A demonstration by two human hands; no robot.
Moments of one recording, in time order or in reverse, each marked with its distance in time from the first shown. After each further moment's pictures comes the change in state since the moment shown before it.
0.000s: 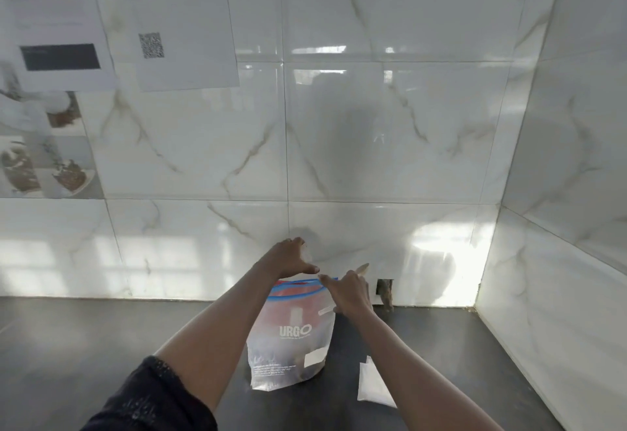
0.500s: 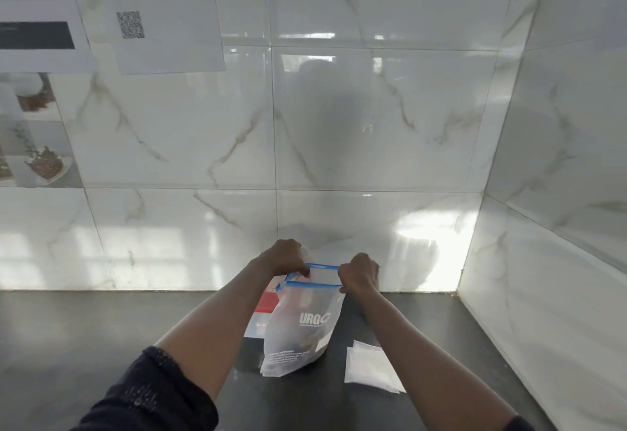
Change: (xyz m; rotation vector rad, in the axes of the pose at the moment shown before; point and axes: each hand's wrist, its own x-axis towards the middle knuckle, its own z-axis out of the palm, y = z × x) left_hand -0.006 0.011 0.014 0.006 -0.128 0.079; right_hand -0.004 0.003 -0.033 -0.017 0.104 0.017
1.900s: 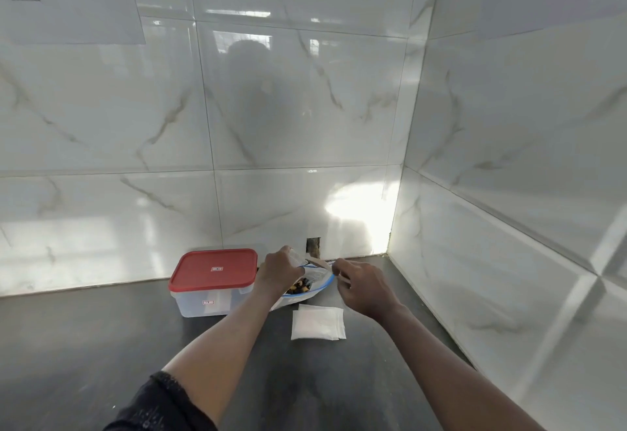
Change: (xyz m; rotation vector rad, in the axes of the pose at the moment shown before) left_hand -0.030 0.069 0.105 -0.287 0.200 -0.020; right_hand -0.074 0.107 -0.090 -0.578 0.191 -0.715
